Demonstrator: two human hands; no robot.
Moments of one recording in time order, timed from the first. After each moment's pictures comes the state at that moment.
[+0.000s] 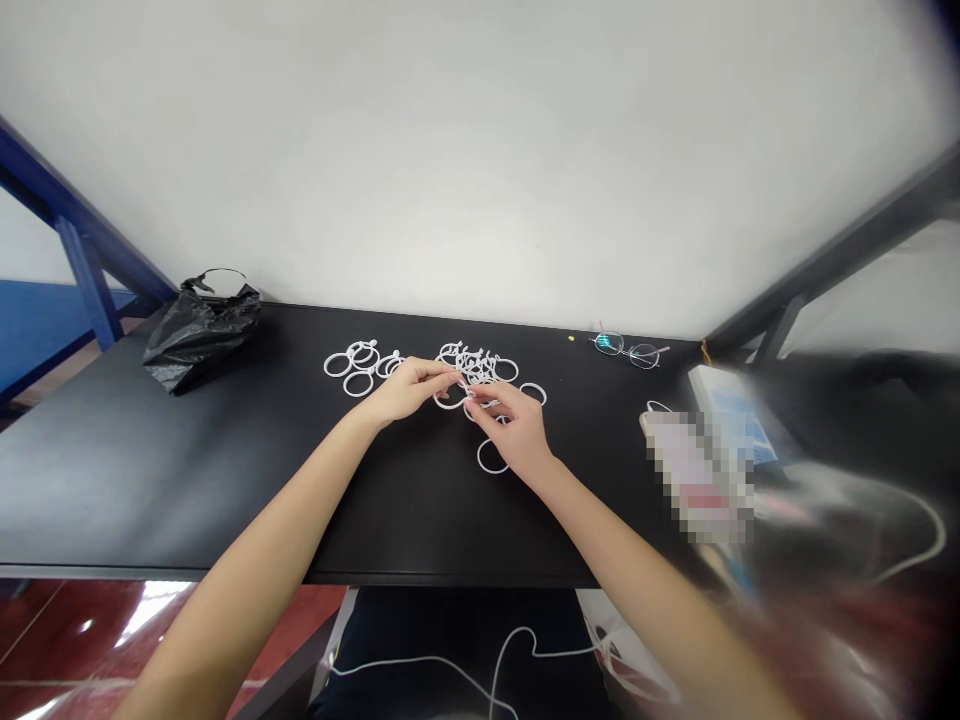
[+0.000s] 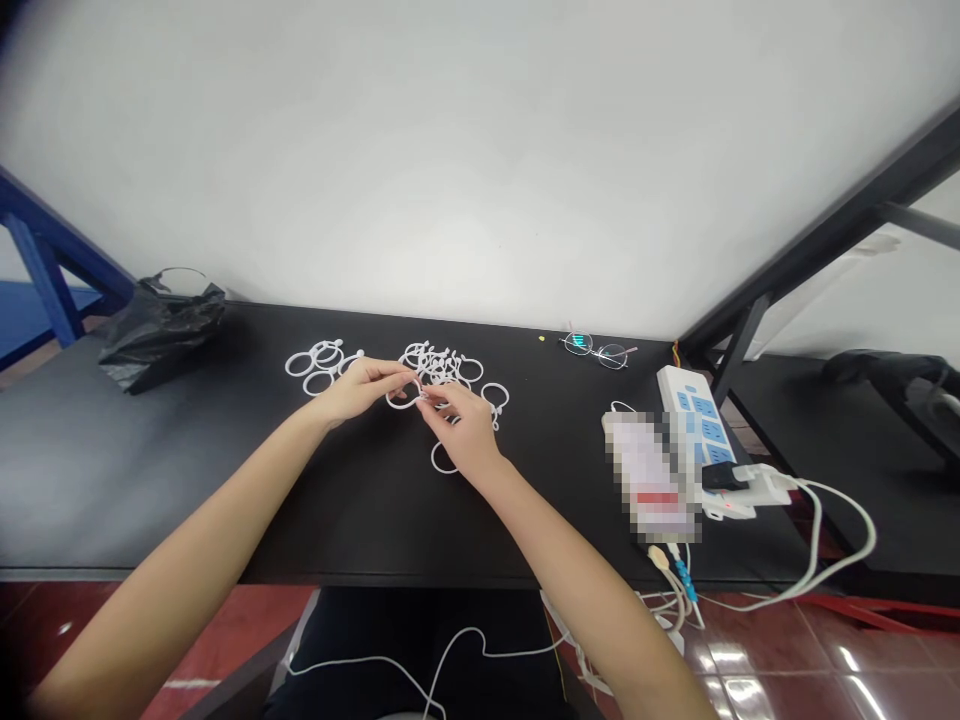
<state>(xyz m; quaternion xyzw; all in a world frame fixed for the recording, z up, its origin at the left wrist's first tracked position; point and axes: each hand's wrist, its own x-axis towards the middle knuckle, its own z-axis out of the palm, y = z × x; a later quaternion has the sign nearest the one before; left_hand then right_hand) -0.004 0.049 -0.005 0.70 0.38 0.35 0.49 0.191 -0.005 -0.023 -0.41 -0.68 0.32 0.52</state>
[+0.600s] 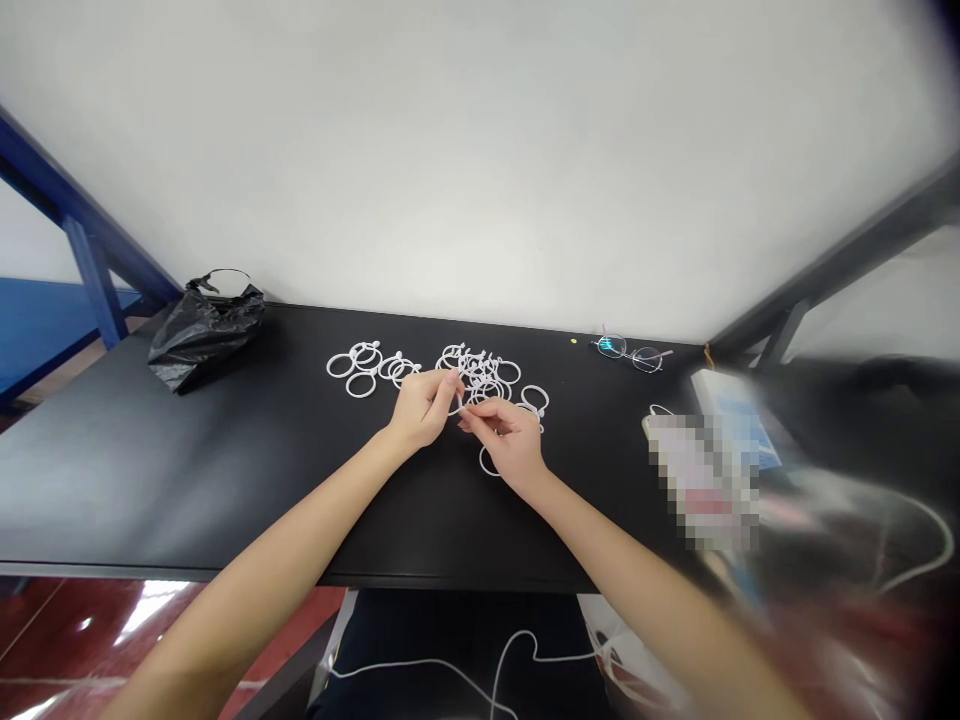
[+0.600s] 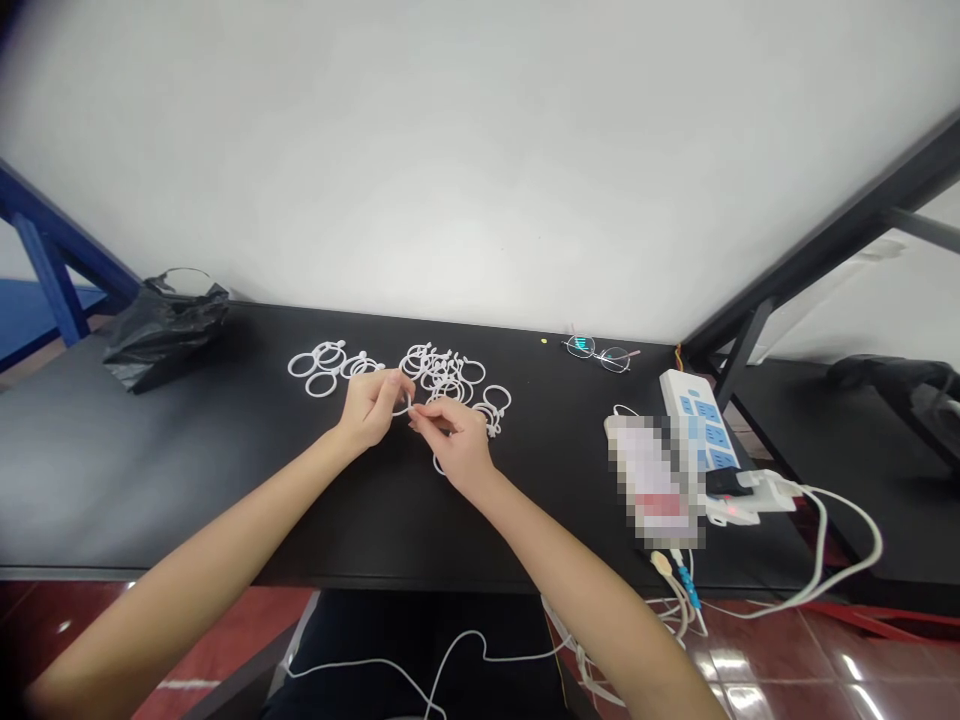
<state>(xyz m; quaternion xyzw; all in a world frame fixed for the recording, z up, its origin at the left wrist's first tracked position) 0.024 0.019 -0.010 0.75 0.38 0.50 0.18 0.179 -0.016 -0.028 -0.37 -0.62 0.40 0.55</state>
